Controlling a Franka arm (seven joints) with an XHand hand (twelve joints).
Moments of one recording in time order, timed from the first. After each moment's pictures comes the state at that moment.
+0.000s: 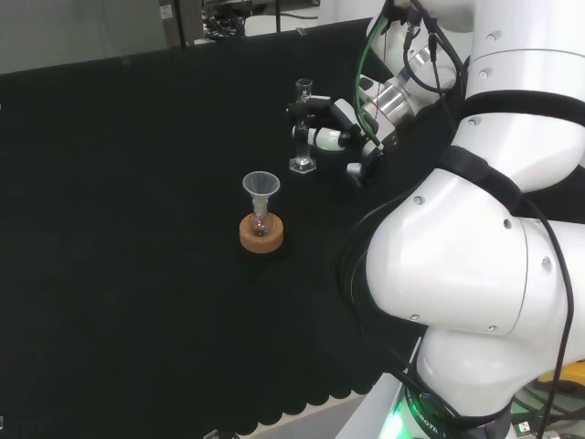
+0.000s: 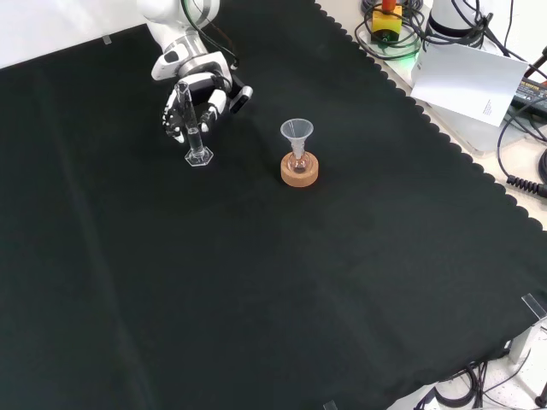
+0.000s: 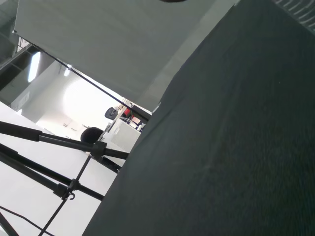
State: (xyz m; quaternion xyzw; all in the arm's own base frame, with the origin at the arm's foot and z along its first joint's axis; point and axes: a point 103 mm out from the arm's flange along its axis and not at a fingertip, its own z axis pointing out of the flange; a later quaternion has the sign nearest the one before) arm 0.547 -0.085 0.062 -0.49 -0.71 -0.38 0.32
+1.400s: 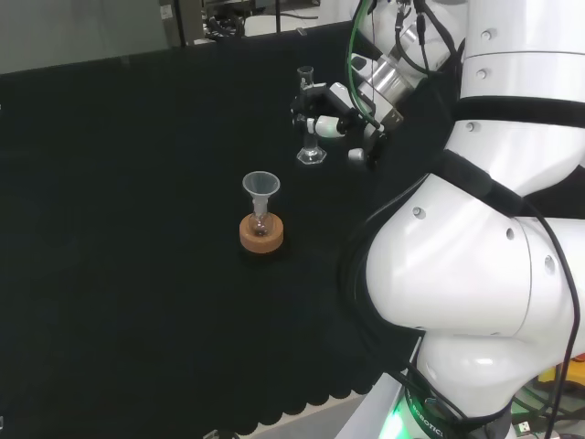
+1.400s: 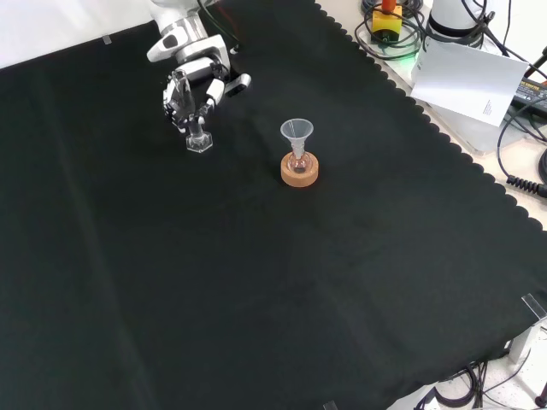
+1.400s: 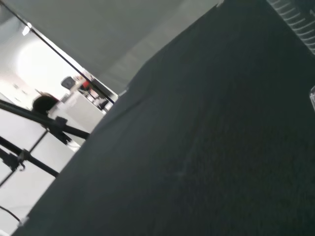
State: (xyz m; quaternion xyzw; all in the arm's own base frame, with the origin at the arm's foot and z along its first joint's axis) arm 0.546 -0.091 0.100 -0.53 -0.76 -0.29 0.26
